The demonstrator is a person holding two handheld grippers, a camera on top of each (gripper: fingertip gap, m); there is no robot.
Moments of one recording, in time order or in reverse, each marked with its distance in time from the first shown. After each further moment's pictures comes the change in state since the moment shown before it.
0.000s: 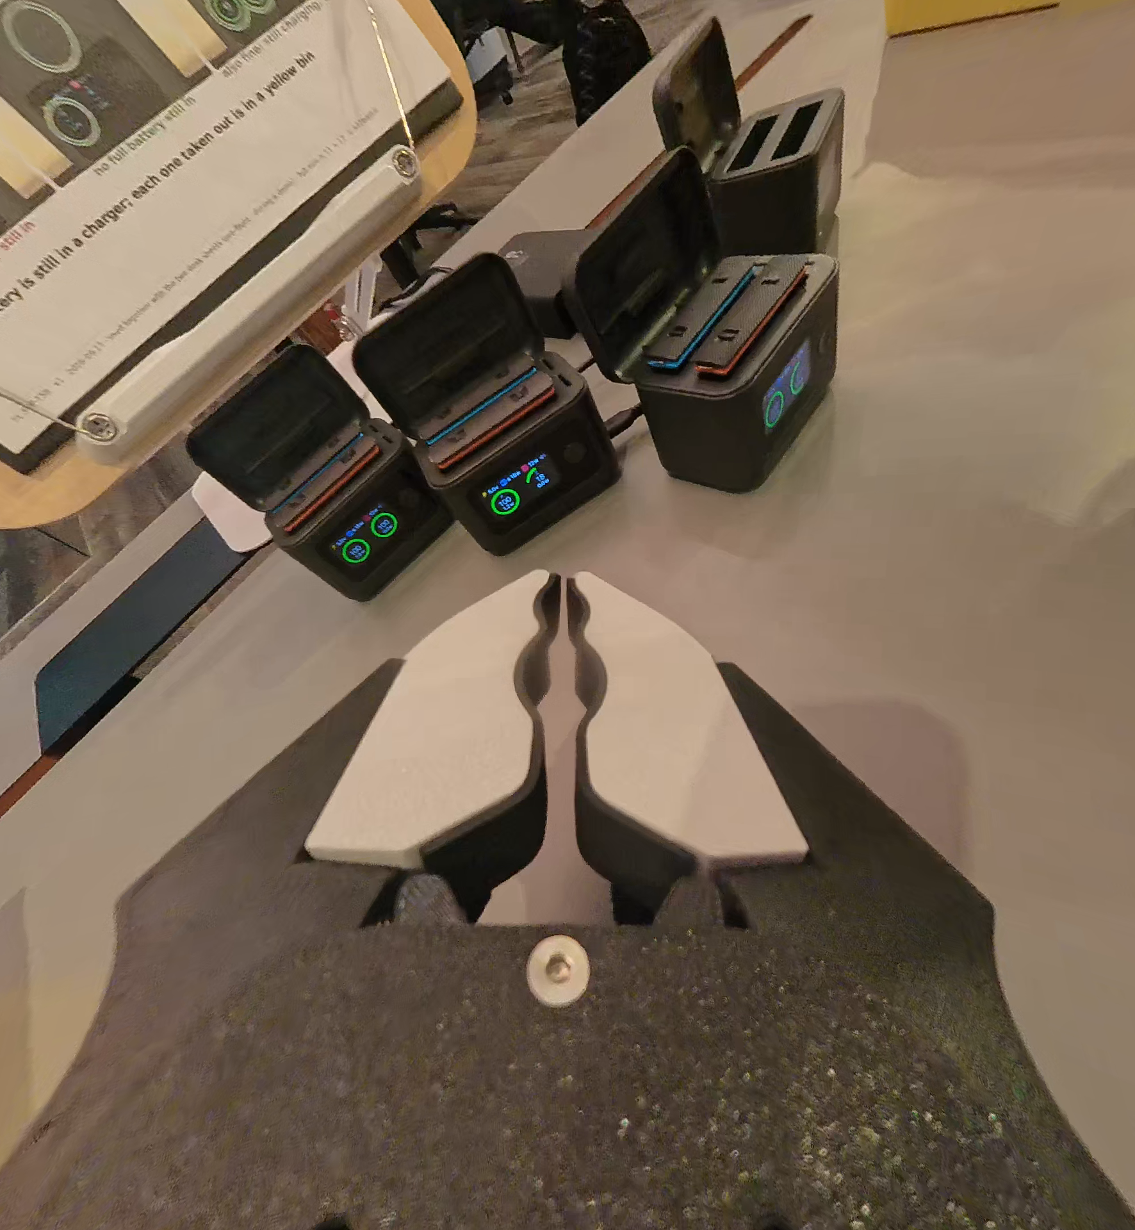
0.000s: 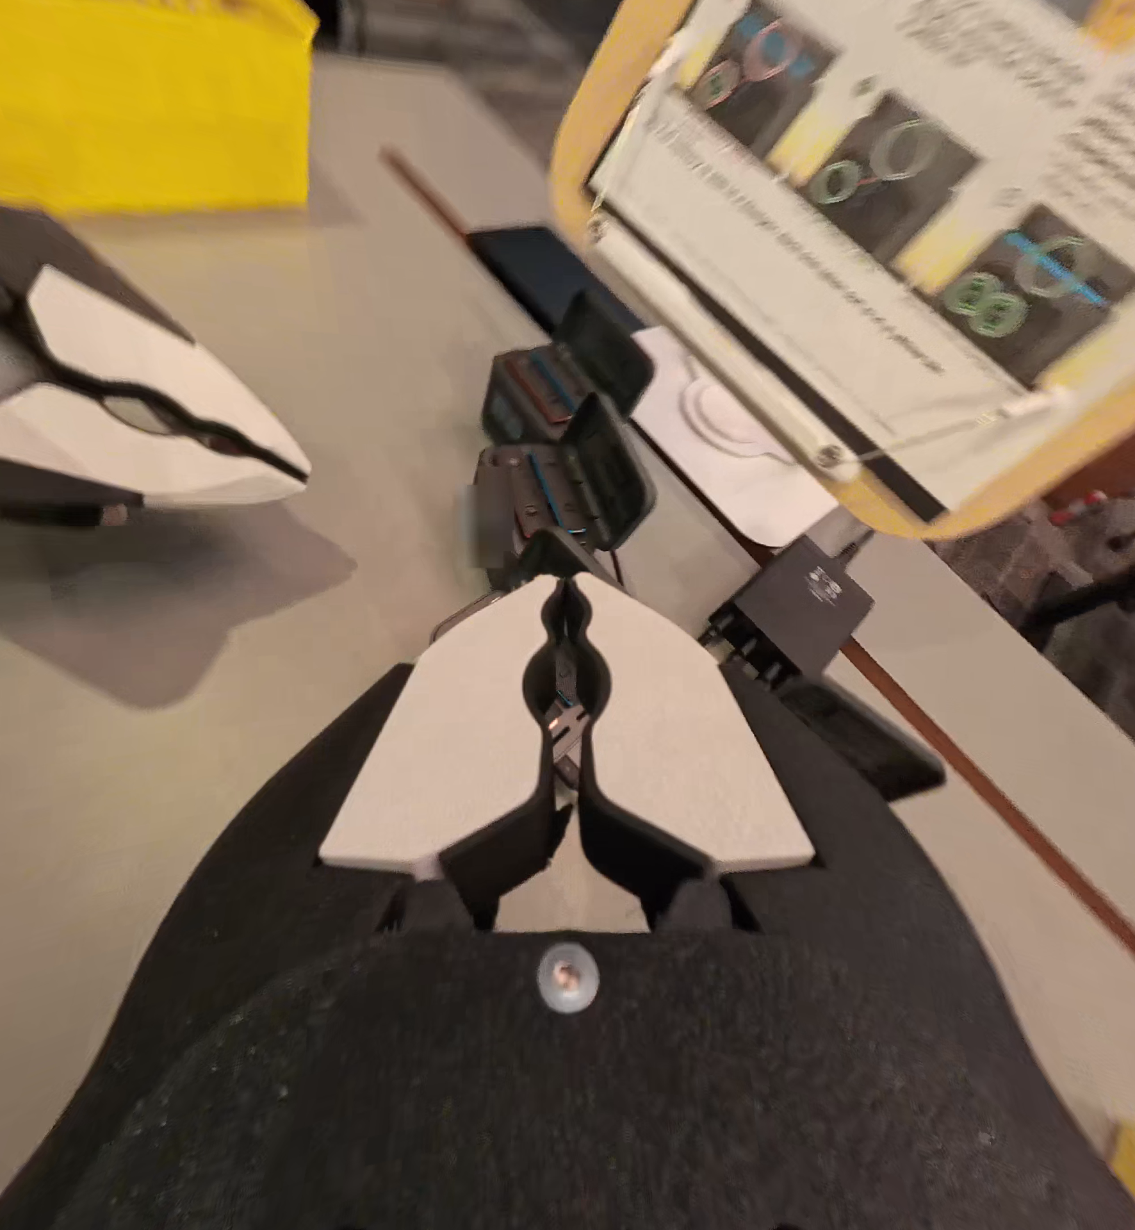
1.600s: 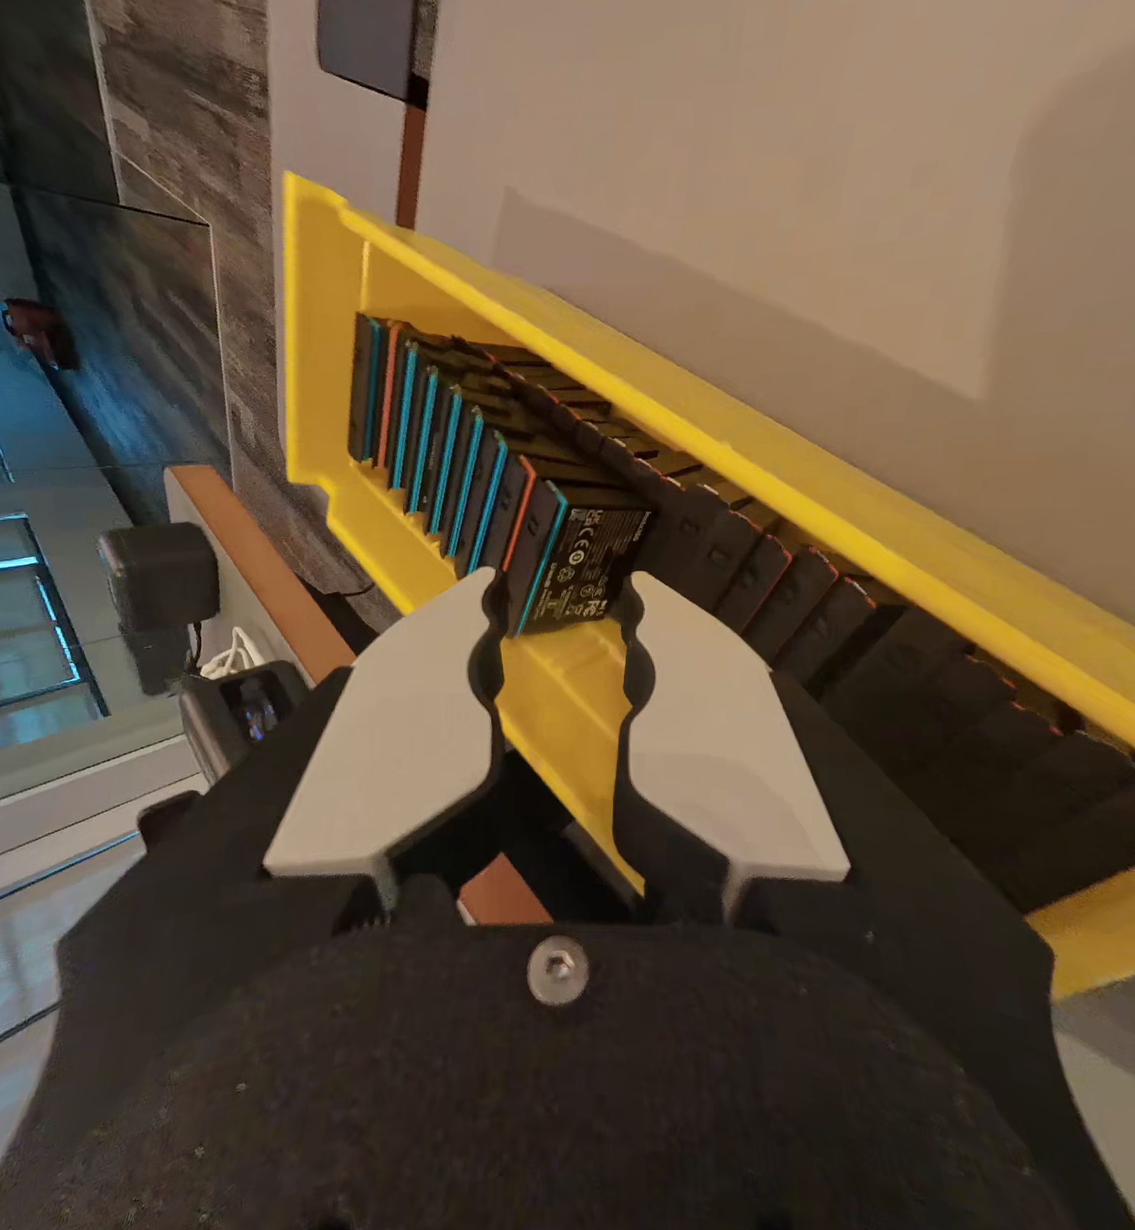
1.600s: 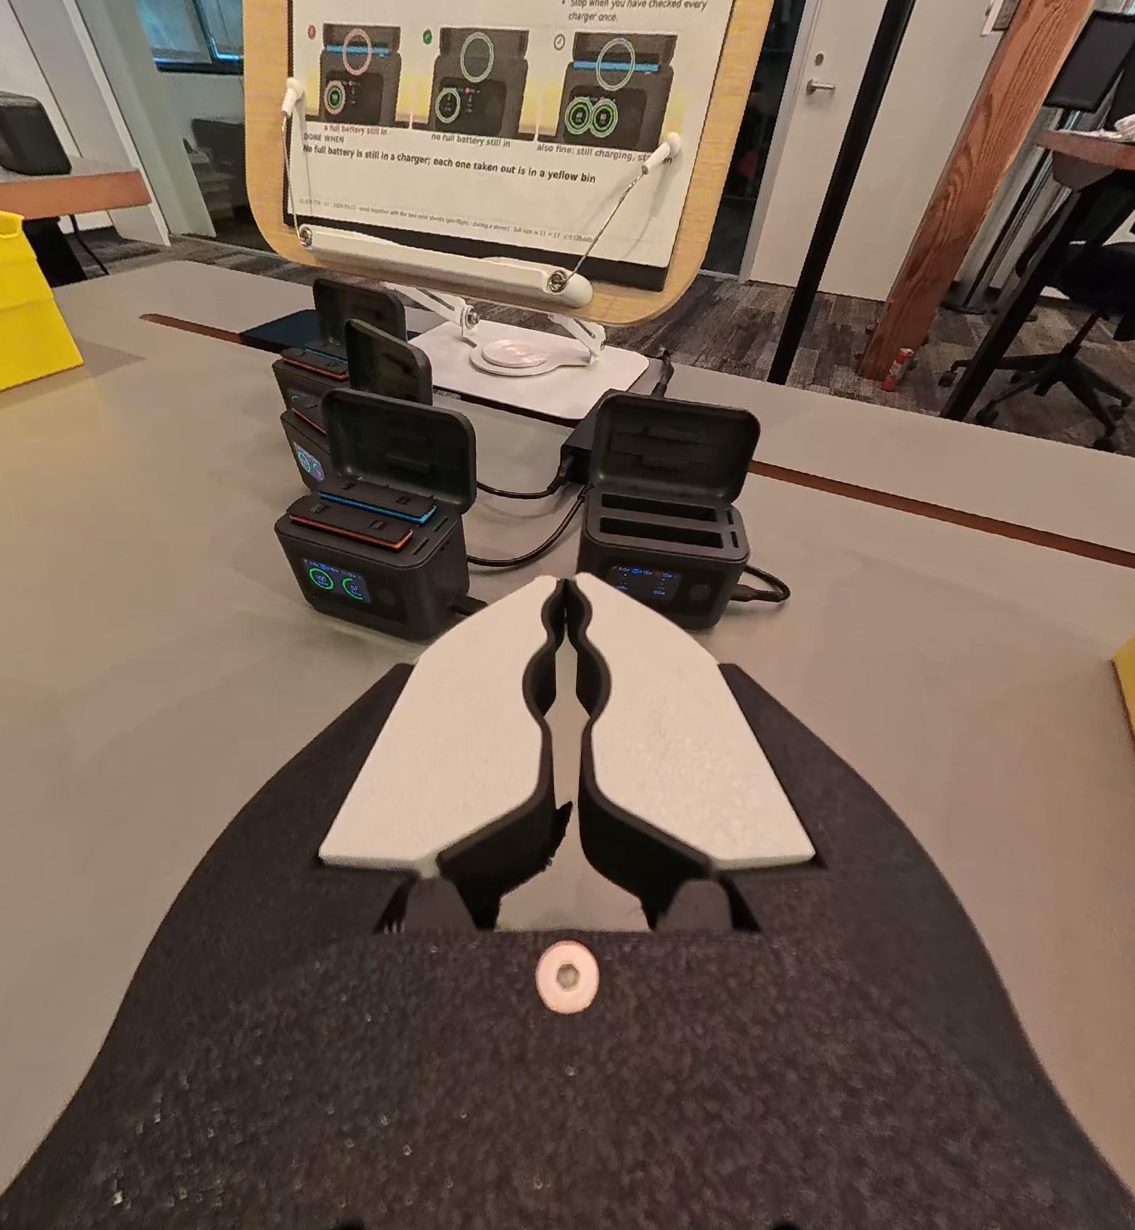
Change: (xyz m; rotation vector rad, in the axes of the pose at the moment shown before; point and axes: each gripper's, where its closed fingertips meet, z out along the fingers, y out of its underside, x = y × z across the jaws) left arm -0.238 0.154 -0.182 -0.757 -0.099 0.461; right arm 0.035 0.097 -0.073 0.183 0.330 0.407
